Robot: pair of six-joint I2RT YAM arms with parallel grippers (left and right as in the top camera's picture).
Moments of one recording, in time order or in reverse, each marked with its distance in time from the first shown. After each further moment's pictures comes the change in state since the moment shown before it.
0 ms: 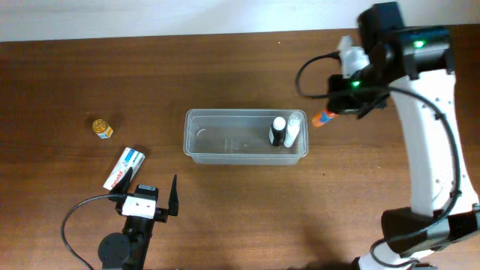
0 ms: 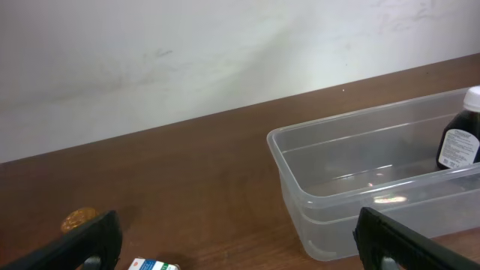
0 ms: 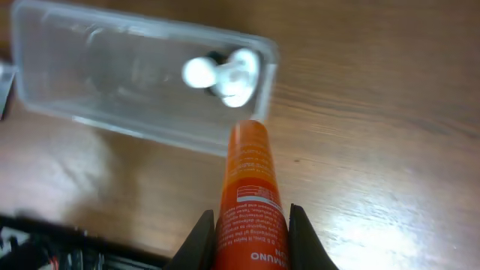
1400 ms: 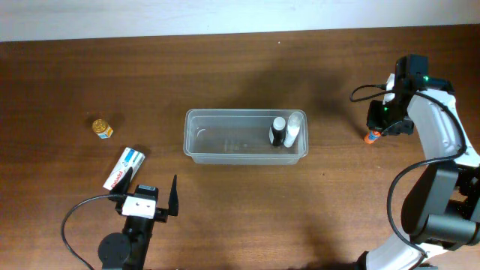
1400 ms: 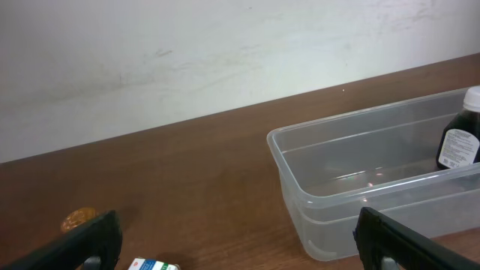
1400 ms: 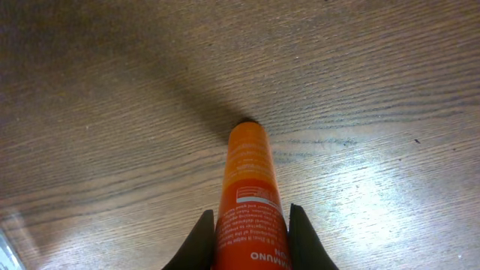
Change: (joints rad) left arm 0.000 0.000 0.000 0.000 0.000 0.000; right arm -0.396 0.050 -0.686 0.687 0.209 -0.004
